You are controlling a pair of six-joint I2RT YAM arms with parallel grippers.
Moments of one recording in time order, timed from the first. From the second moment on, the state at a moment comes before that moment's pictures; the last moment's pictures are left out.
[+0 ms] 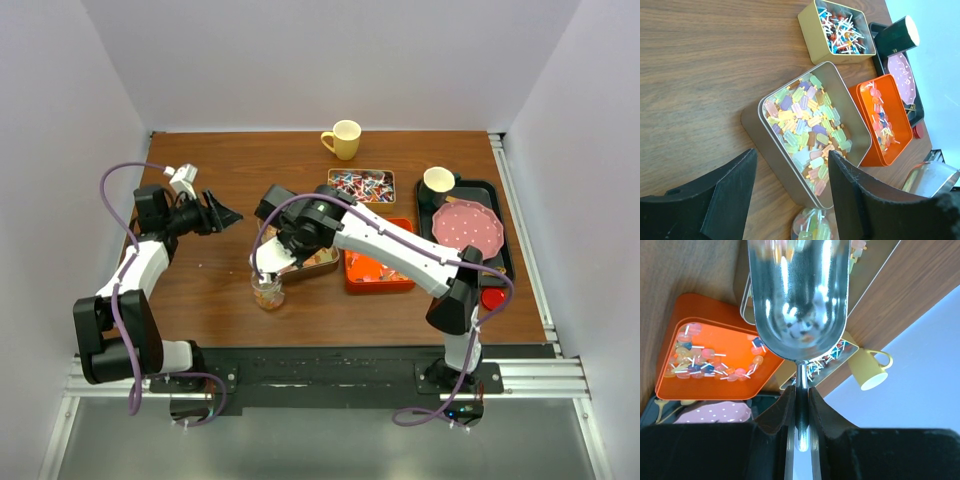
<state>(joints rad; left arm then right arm) 0.19 1.34 0.75 0.04 0.84 -0.31 1.09 1.94 2.08 -1.35 0.29 -1.22</state>
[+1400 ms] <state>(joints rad) 0.11 1.39 0.70 0.26 1.09 -0.46 0.98 2.02 2.26 -1.21 0.11 -0.92</state>
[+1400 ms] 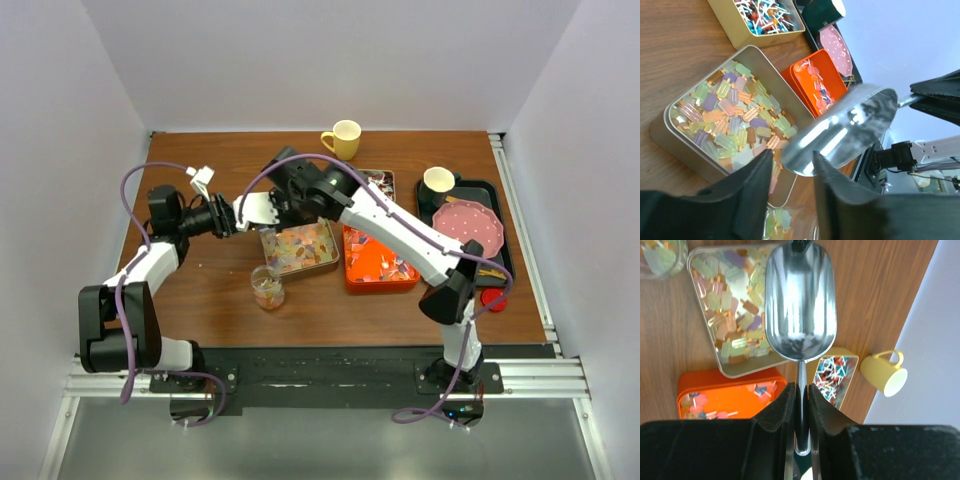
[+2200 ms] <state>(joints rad) 0.11 1.52 0.74 0.05 0.78 -0.36 0.84 2.19 2.27 -1.36 0.24 -0.86</state>
